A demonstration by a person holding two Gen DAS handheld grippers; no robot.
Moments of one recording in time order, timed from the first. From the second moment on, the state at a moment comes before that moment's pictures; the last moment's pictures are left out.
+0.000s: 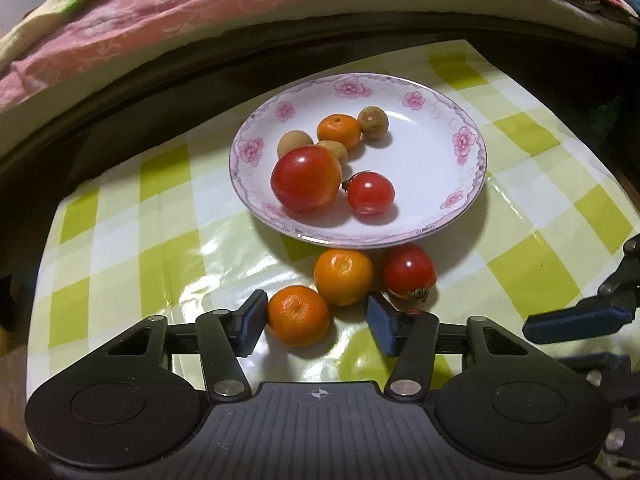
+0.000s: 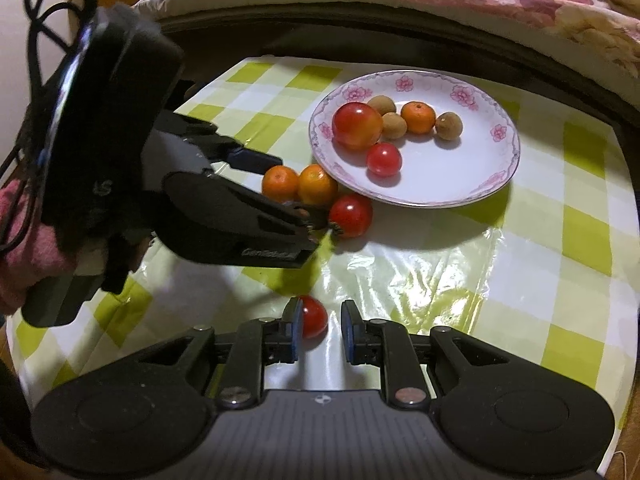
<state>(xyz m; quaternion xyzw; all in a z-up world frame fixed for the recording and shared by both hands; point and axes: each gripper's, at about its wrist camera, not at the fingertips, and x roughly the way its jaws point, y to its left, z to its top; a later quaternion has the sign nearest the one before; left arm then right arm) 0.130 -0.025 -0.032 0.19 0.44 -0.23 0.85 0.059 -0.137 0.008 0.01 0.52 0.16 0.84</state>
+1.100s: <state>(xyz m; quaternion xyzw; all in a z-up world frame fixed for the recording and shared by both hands) 0.110 -0.023 -0.032 0.14 0.46 -0.19 0.86 0.066 -0.150 -0.005 -0.02 0.53 0.11 0.84</state>
